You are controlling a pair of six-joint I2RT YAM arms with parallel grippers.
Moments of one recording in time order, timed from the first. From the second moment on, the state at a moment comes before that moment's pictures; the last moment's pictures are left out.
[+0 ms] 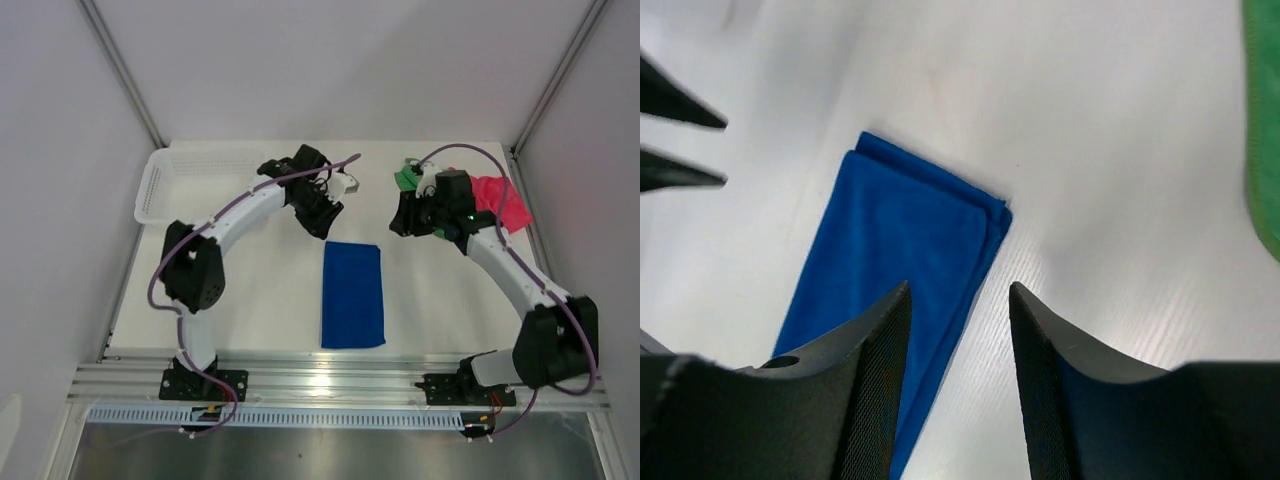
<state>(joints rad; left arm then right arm) -0.56 1.99 1.76 -0.91 0.31 0.34 0.28 1.43 1.09 -0.38 -0.31 0.13</state>
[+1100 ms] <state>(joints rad) -1.33 1.59 0.91 -0.55 -0.01 0.62 0.18 1.02 0.75 -0.41 -0.38 0.38</state>
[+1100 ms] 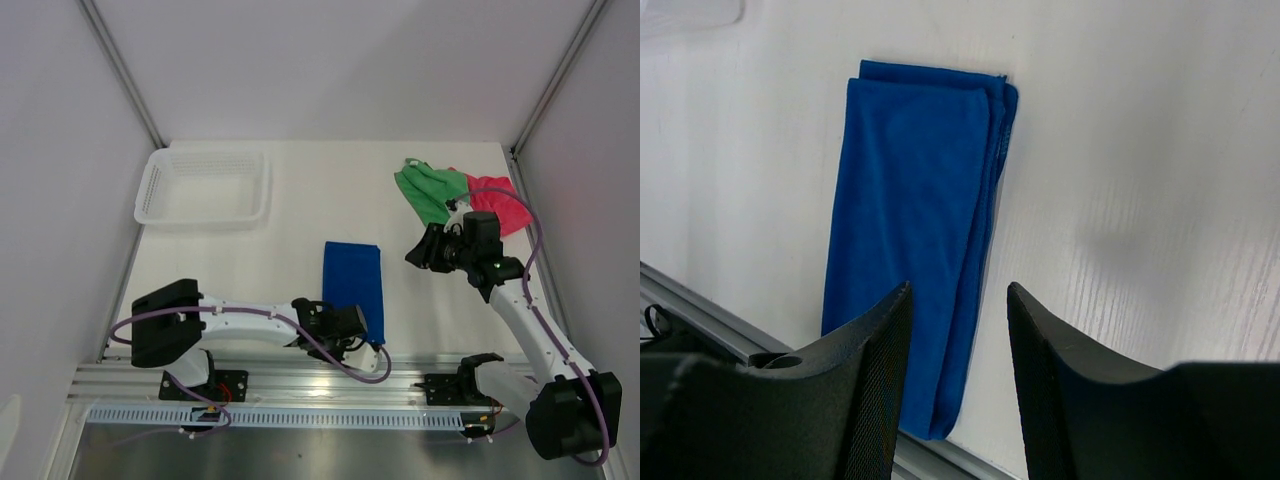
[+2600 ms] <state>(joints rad) -0.79 1.74 1.20 -0.78 0.48 0.59 0.19 0.96 0.66 -0.18 -0.85 -0.07</state>
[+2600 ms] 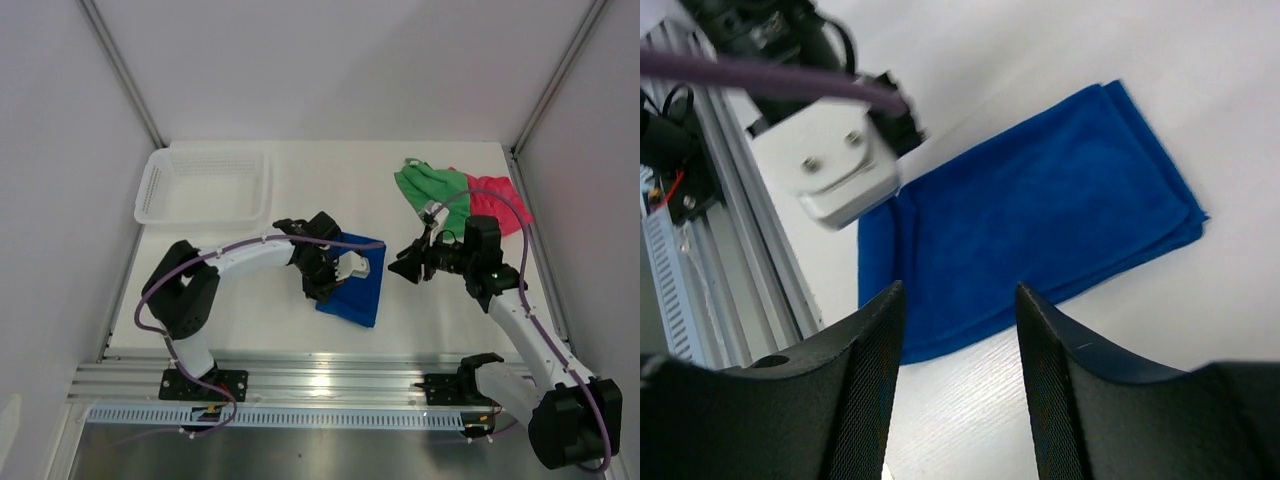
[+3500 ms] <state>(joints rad) -0.68 1.97 1.37 -0.83 0.54 0.39 0.64 1.07 0.48 0.10 -0.64 0.12</state>
